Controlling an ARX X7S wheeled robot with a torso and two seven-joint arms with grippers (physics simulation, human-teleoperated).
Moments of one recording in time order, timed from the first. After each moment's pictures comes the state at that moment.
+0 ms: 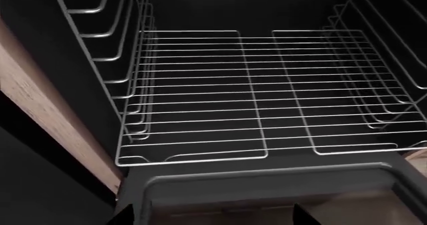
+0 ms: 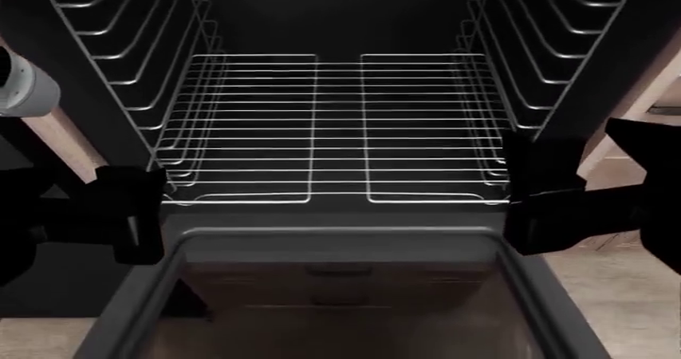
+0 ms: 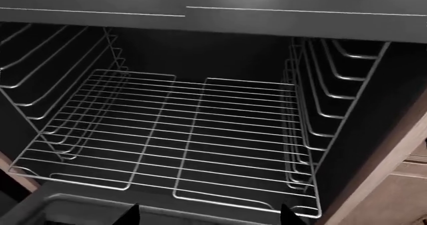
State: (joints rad) left arm -1.31 -1.20 0.52 0.70 -2.57 -0.74 -1.42; right arm 1.51 1.14 -0.61 -0.77 2.52 0.67 1.42
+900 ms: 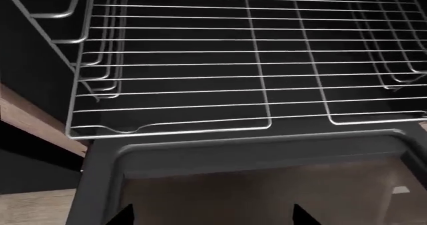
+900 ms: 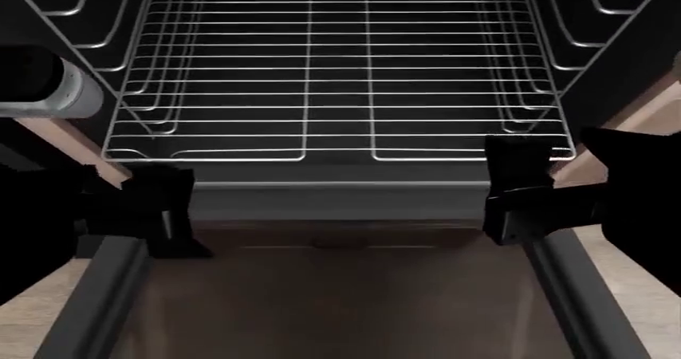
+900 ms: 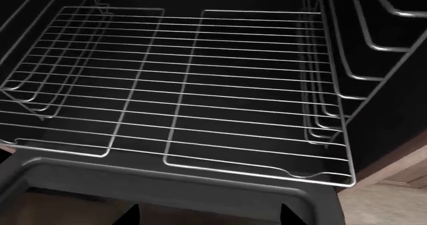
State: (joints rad) left arm -1.28 -1.13 0.56 0.68 -2.48 -0.71 -1.37; right arm 1.42 1.12 -0.65 -0.75 2.39 0.66 1.34
